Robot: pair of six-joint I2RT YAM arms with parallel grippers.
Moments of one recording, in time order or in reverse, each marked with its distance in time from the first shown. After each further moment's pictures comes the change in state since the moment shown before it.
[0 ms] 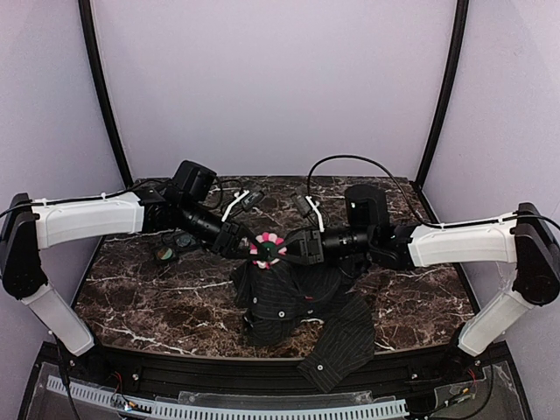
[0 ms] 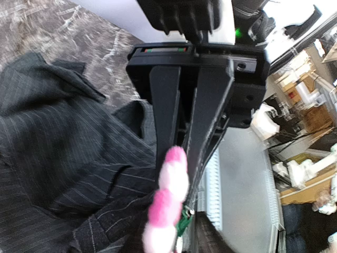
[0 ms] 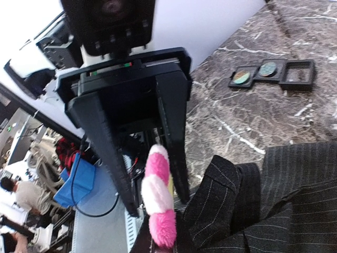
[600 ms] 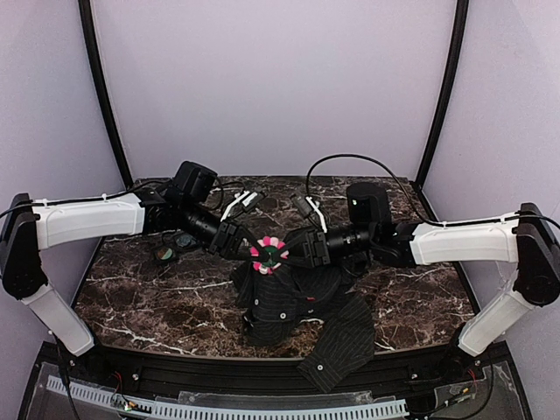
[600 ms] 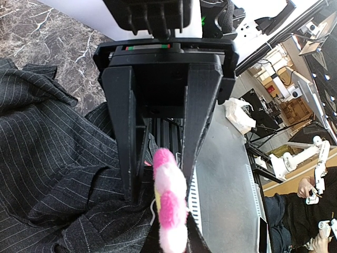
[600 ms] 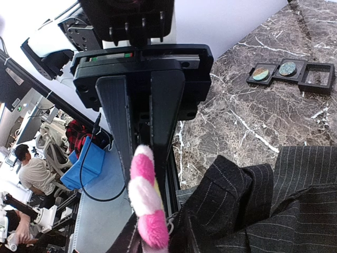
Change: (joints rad) left arm -0.009 0.000 -0.006 0.025 0.100 -0.019; right arm -0.011 -0.011 0.005 -0.032 -0.085 -0.063
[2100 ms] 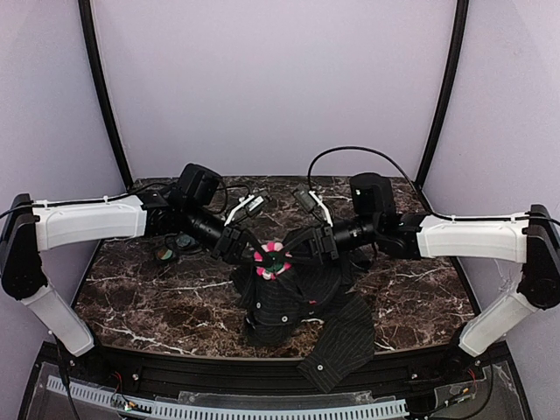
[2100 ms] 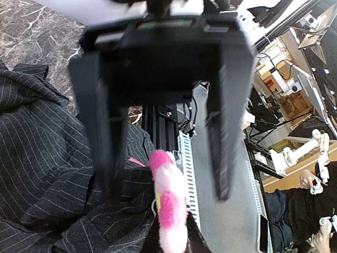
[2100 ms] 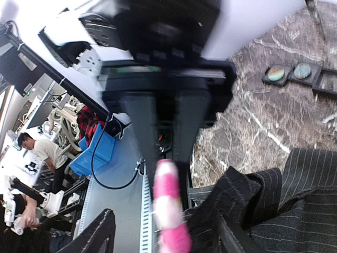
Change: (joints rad) left arm -0.030 0.000 0.000 -0.001 -0.019 0.005; right arm -0.027 -0.002 0.067 -0.130 -0.113 -0.074
